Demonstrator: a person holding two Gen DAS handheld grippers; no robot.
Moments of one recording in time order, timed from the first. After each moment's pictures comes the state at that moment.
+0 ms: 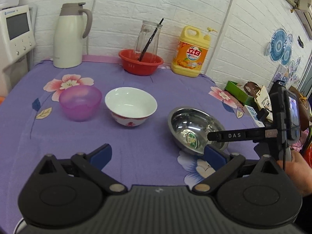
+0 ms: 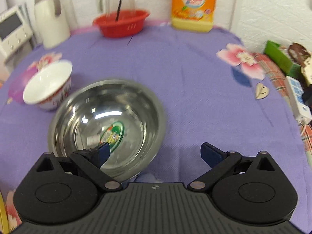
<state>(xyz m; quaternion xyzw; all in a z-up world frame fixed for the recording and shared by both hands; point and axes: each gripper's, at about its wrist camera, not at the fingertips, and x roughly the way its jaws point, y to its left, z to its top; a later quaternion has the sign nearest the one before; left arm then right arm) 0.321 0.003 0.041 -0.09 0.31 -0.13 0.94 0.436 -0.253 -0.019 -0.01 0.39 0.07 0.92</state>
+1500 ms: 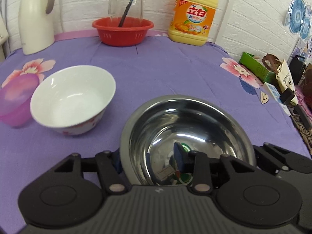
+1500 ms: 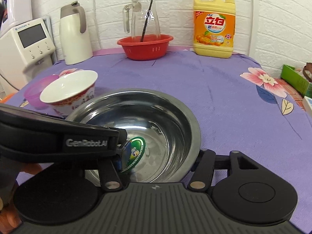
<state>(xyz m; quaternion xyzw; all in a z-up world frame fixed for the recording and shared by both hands) 0.439 -0.093 -0.021 -0.05 0.39 -0.10 0.91 0.426 -0.229 -0.052 -0.01 0.30 0.14 0.94</state>
